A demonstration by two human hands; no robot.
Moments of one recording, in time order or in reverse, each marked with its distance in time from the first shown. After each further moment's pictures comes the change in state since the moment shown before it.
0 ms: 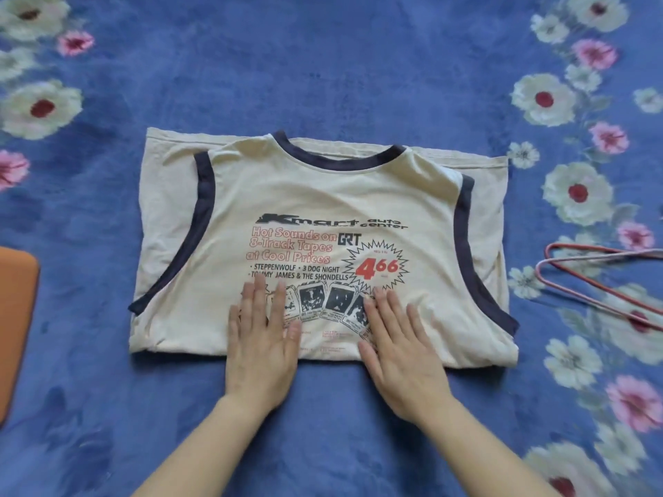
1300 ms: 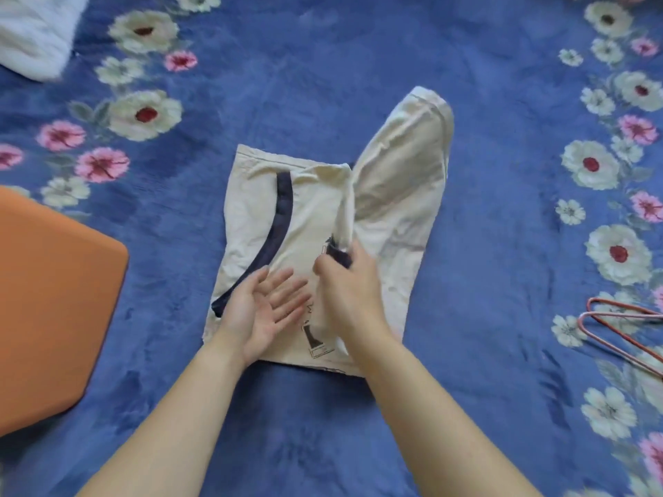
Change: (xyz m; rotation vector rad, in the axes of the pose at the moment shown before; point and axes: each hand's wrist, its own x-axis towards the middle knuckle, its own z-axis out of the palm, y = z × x) left_hand 0.056 -0.067 -0.104 -1.902 -0.335 -0.904; right_hand 0.125 -0.173 -0.123 1.380 0.007 0.477
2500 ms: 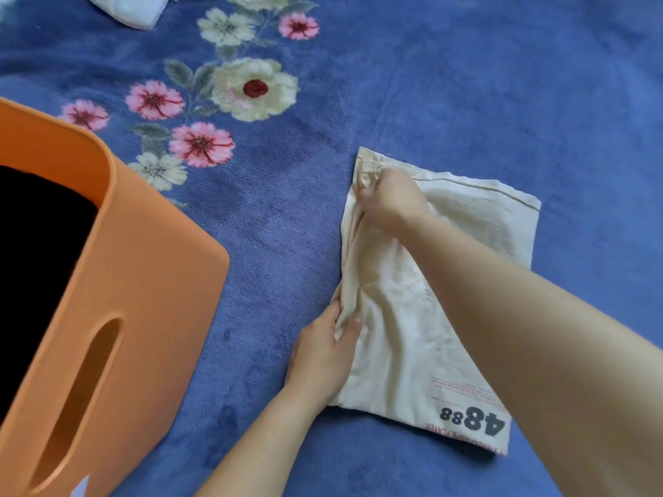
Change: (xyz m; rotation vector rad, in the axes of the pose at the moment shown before) left_hand 0.024 0.027 -0.082 0.908 0.131 0.416; right_hand 0.198 -0.005 0.150 -1.082 -0.018 -0.099
